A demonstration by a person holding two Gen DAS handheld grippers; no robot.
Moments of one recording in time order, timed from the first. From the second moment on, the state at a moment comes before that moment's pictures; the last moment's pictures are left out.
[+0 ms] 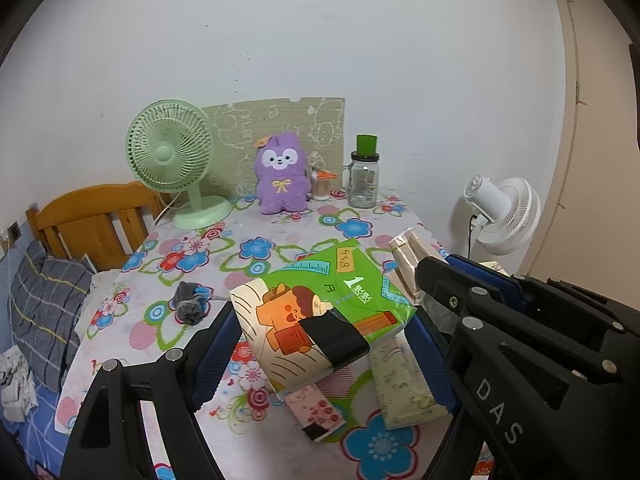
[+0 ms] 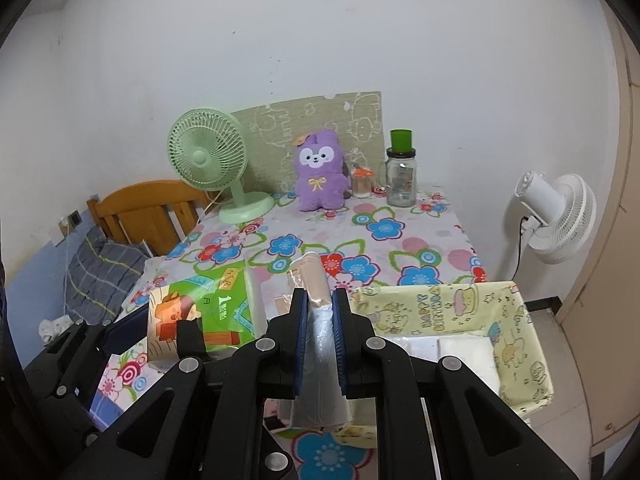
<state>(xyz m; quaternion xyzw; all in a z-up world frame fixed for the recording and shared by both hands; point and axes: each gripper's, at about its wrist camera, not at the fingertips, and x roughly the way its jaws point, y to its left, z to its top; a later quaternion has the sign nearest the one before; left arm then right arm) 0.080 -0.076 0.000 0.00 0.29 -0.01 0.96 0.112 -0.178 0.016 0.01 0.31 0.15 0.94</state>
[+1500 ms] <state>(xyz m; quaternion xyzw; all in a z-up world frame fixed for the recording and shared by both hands) 0.157 -0.187 -0.054 0.05 0.35 -0.10 0.93 0.171 -0.291 -0.039 0.05 0.36 0.06 0.93</state>
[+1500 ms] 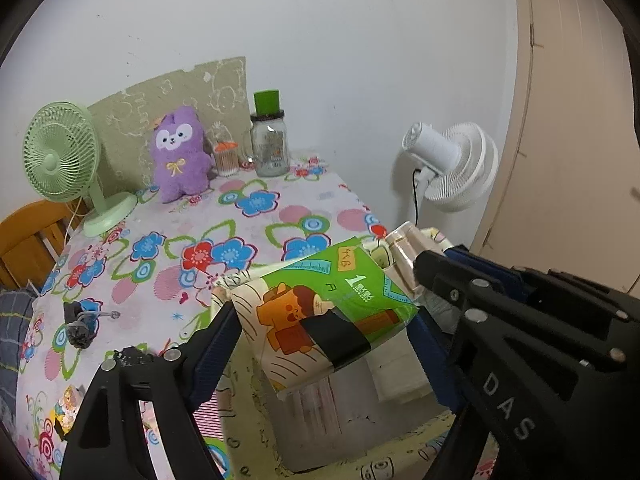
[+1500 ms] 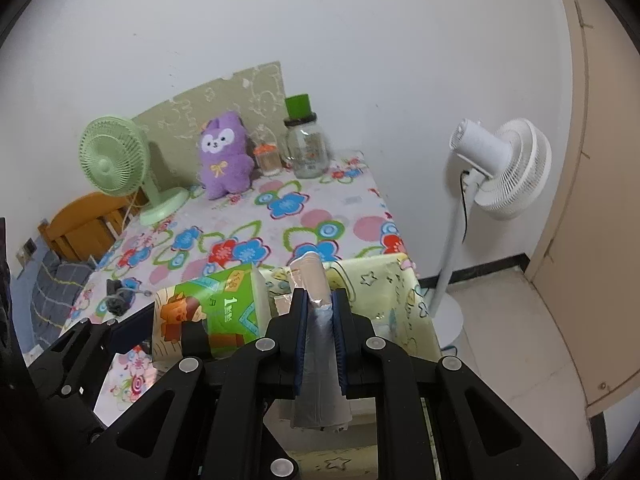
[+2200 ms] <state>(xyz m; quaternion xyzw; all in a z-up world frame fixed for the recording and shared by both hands) 0.174 -0.199 -0.071 0.07 0.39 -0.12 0.91 0.193 -0.303 -0.060 0.07 0.39 0.06 0.92</state>
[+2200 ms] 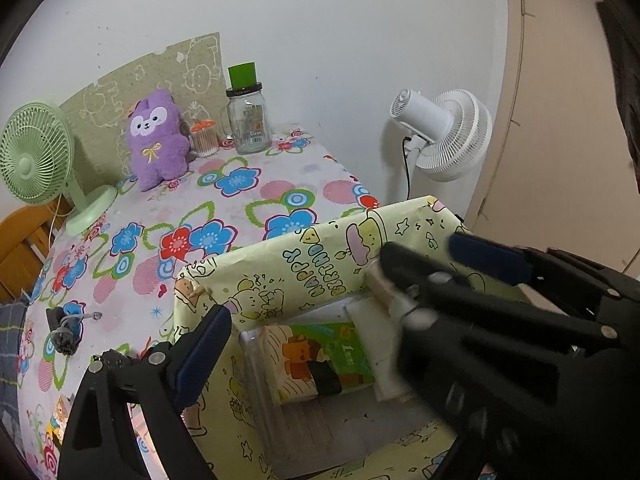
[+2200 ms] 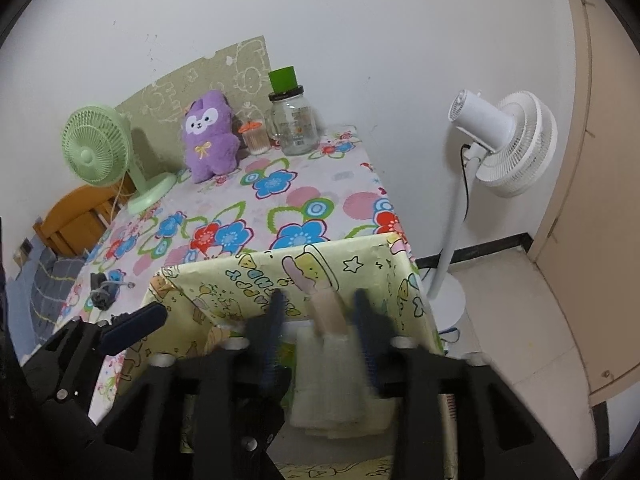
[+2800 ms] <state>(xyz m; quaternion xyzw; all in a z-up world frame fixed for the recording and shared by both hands) 0.150 -0.183 -0.050 0.06 0.37 -0.12 0.92 0.160 -0.287 -0.041 0.05 0.36 0.05 0.93</state>
